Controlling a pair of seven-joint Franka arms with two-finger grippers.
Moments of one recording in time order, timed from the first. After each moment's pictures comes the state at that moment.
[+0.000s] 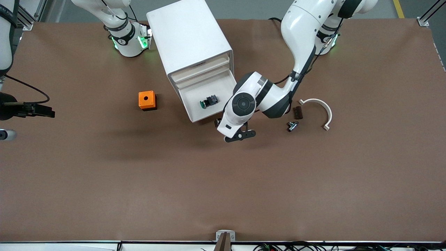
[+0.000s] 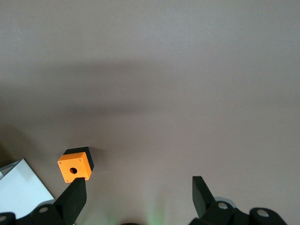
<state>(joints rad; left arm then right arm) -0.70 0.75 -0.04 -1.41 -0.21 2.06 -0.85 -0.02 0.27 -0.09 -1.37 -0.02 1.43 -0.11</state>
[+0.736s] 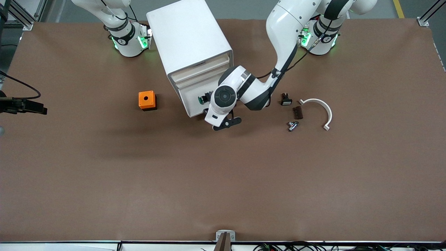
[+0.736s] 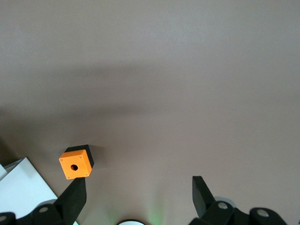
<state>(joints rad) -0.82 0.79 -0.05 -1.41 -0.30 2.06 -1.03 -0.04 0.27 -0.10 -1.29 -0.02 1.36 -0.11</state>
